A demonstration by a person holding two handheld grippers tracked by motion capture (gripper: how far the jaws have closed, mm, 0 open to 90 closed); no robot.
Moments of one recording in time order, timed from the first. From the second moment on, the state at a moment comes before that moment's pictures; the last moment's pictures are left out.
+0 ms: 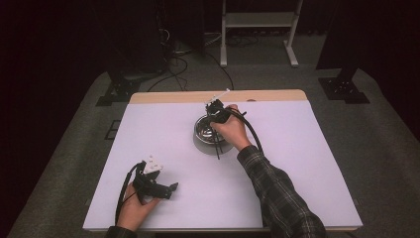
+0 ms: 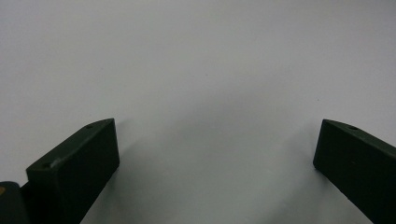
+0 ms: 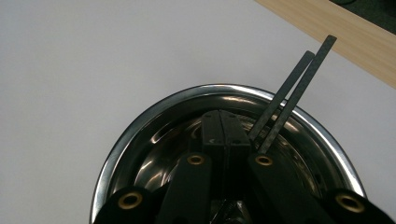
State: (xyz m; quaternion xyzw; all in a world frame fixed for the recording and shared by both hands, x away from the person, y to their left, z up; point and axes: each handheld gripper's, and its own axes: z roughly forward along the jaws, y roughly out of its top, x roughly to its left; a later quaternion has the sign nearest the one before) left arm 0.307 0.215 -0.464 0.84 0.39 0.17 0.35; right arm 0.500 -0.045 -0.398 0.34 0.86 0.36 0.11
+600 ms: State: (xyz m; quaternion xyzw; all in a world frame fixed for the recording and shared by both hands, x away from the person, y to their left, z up) left arm 0.307 0.215 -0.464 0.84 0.39 0.17 0.35; right arm 0.484 -0.082 -0.390 0.34 0.85 0.39 0.13
